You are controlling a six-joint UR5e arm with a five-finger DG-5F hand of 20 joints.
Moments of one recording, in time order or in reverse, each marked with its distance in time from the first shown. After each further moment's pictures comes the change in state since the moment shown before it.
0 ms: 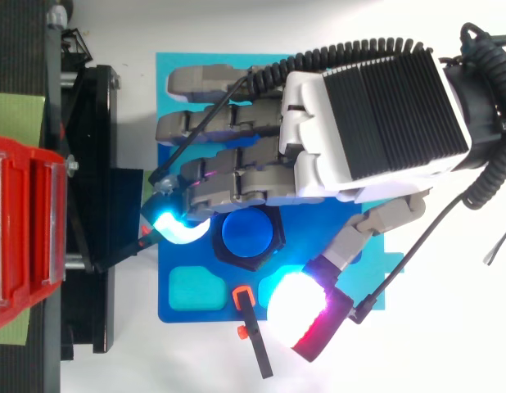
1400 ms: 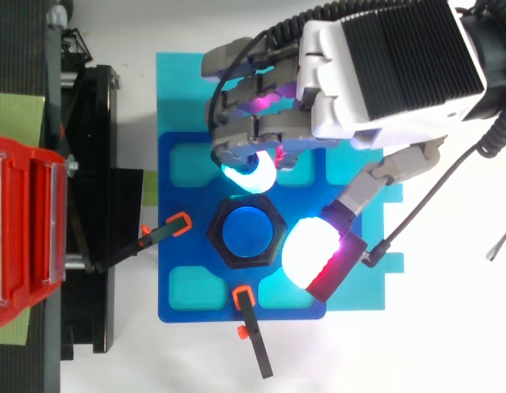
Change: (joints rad) arm -0.057 0.000 -0.002 -0.010 -0.050 0.002
